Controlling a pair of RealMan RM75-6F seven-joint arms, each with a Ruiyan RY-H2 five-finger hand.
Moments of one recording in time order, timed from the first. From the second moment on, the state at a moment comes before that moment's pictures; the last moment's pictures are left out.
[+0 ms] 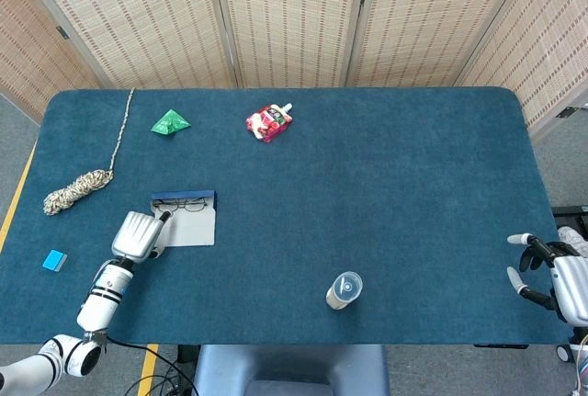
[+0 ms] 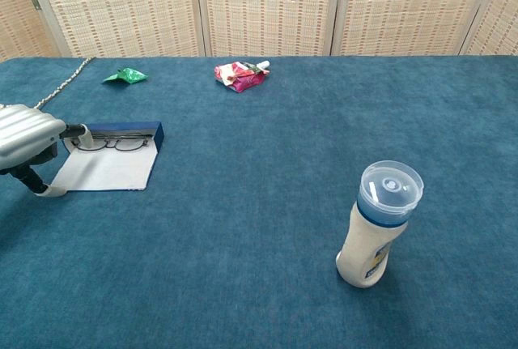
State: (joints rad) left arm -0.57 -1.65 0.01 -0.96 1.33 1.14 0.30; right arm 0.04 -1.08 0.05 -1.54 -1.55 1.53 0.31
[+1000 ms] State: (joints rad) left arm -0.55 -1.66 -0.03 -0.98 1.37 1.11 0.33; right arm 0.03 -1.07 0.05 -1.55 -1.55 1.54 0.31
